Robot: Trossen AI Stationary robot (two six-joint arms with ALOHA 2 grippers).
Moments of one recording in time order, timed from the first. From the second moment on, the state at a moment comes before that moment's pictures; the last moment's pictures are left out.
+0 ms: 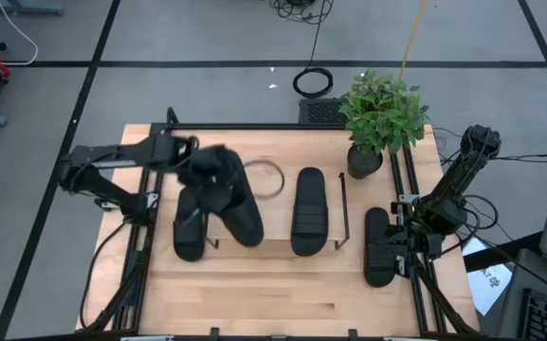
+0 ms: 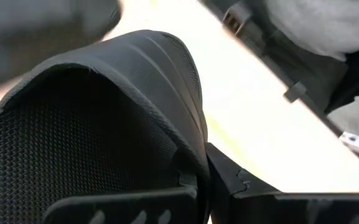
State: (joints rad) left arm 0.04 1.41 1.53 -1.22 0.50 0.60; right arm 1.00 0.78 0.17 1.12 0.68 -0.81
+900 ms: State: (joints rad) left arm 0.17 1.85 1.97 -1.57 0.71 0.76; right arm 0.93 0.77 0.17 1.13 0.68 -0.85
